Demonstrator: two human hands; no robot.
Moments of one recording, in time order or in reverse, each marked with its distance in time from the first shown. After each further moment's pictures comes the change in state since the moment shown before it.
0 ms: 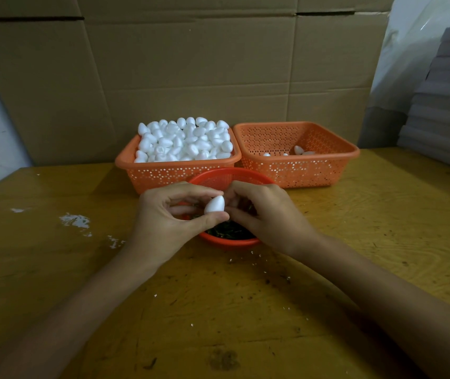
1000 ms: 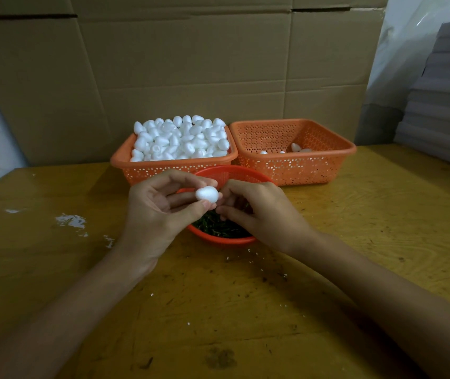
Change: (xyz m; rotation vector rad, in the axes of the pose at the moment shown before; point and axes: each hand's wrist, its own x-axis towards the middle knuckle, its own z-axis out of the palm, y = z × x) left_hand 0.000 -0.001 0.000 -0.349 0.030 -0.102; right_hand -0.001 0.002 0.001 0.047 -0.028 0.038
